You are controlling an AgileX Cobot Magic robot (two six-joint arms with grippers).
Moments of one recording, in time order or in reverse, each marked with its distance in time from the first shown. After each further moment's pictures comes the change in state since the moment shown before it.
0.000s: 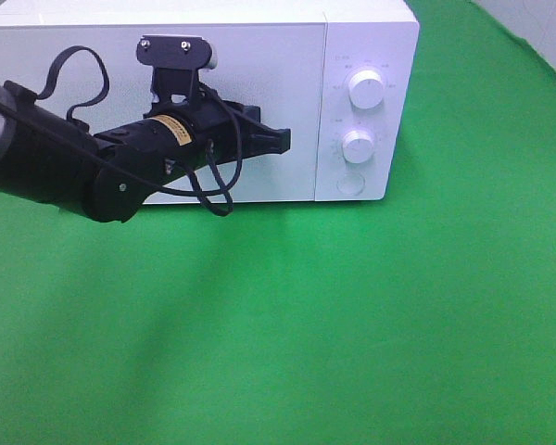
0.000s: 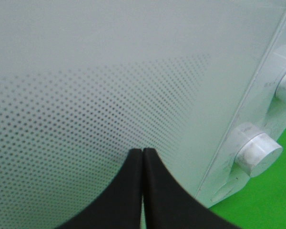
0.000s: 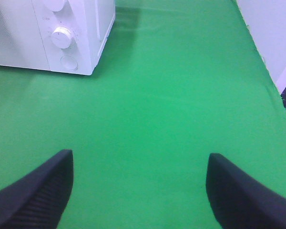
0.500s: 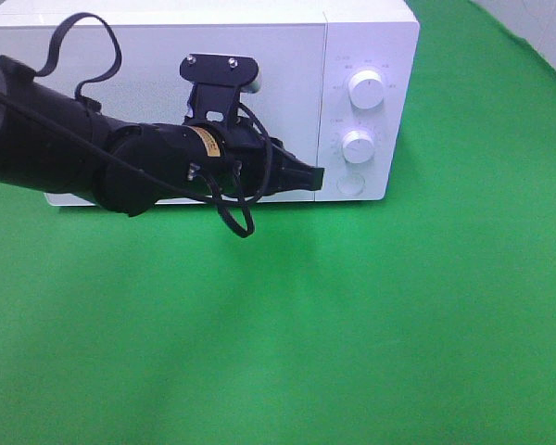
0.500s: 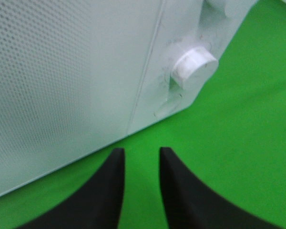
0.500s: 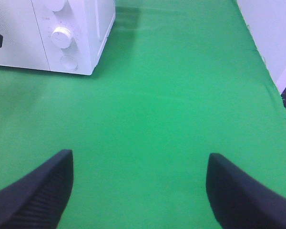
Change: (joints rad) left arm -0.110 -0.087 -0.016 -0.023 0.381 -0.003; right arm 0.000 0.000 0.000 0.000 0.000 0.000
